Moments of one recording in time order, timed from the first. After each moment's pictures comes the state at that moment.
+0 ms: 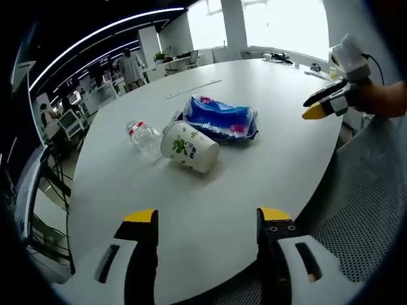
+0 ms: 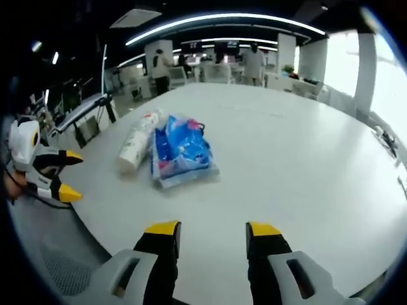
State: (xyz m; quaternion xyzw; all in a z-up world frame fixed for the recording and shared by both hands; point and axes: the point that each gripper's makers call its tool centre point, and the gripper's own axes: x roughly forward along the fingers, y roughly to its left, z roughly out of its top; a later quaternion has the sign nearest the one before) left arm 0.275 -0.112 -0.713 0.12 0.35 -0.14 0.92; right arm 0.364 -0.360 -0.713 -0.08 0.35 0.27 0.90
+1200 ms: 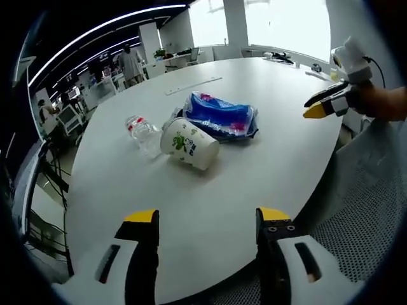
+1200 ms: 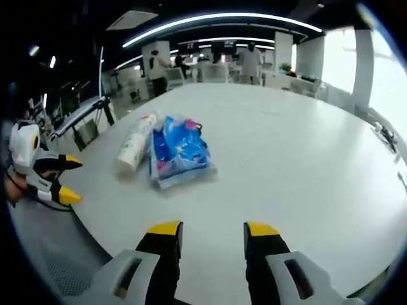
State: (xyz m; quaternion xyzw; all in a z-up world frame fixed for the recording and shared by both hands) left arm 0.275 -0.109 -0.714 0.11 0.36 -0.13 0.92; right arm 0.365 -0.363 -0.713 -0.07 0.35 0.26 0.90
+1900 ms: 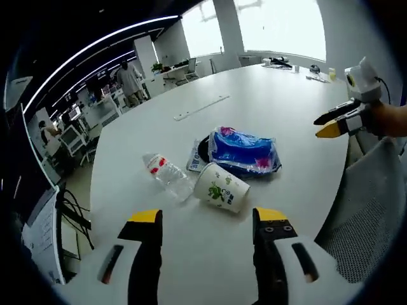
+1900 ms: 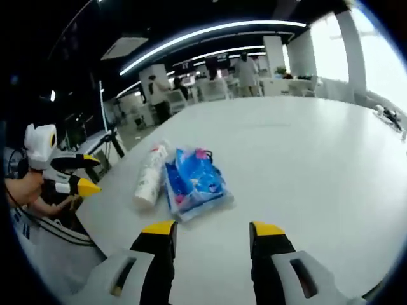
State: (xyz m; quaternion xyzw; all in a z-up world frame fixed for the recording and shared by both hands) left arm 0.345 -0.088 -0.648 0.16 0.33 -0.15 0.92; right arm 0.377 -0.329 -0.673 0.03 0.31 0.29 0.91
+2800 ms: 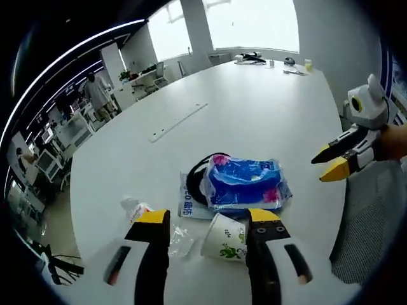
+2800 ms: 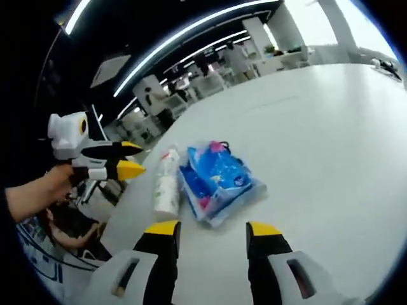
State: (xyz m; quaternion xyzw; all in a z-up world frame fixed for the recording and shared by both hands) left arm 0.445 -0.127 -0.655 0.19 0.34 -0.26 0.89; right arm 0.381 -0.290 -0.702 0.16 0.36 0.29 0.87
